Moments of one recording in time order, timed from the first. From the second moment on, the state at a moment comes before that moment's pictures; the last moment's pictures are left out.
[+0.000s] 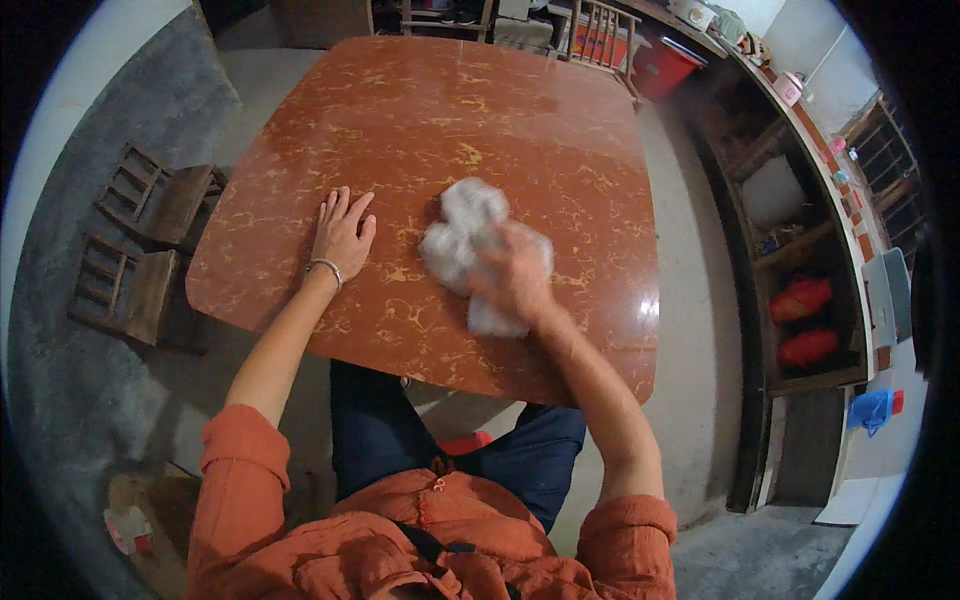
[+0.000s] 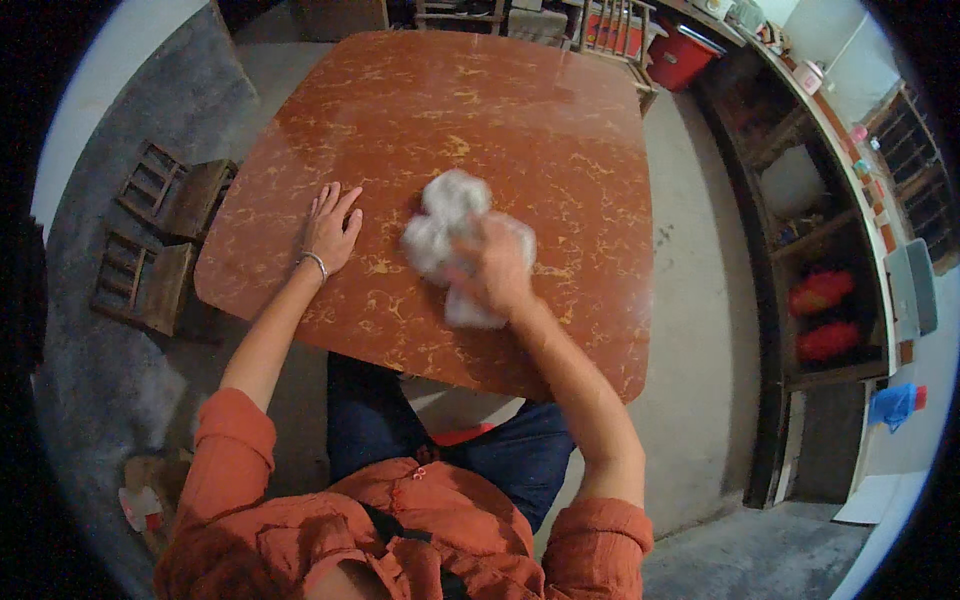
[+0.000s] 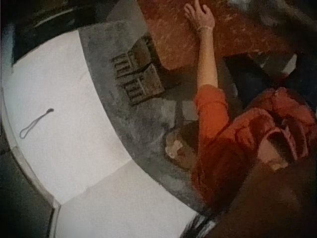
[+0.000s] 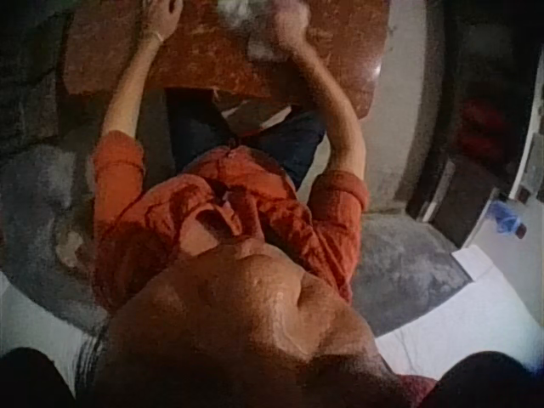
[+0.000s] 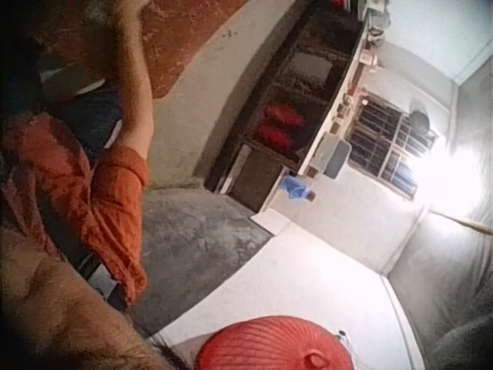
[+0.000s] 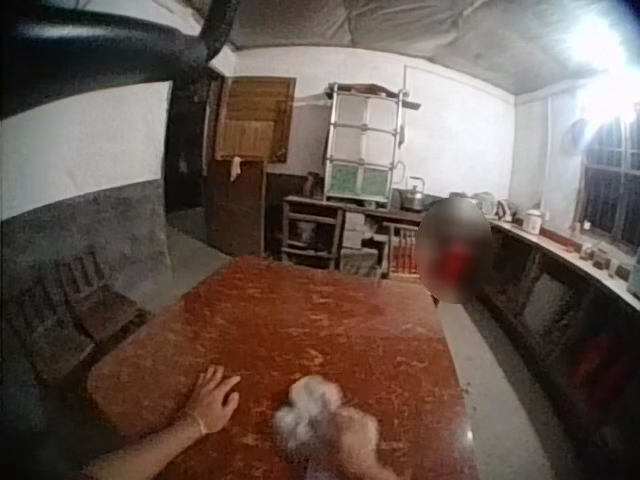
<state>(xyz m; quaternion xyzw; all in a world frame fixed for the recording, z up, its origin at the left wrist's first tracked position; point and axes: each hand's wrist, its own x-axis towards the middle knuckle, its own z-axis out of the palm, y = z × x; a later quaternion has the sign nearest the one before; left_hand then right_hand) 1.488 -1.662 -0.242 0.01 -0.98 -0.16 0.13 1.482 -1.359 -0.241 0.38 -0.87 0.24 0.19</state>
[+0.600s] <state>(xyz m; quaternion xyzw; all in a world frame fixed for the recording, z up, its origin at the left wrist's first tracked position) 1.487 -1.649 -0.241 -0.01 -0.97 -0.17 0.17 1.396 -1.303 -0.223 0.12 -0.94 0.22 0.21</state>
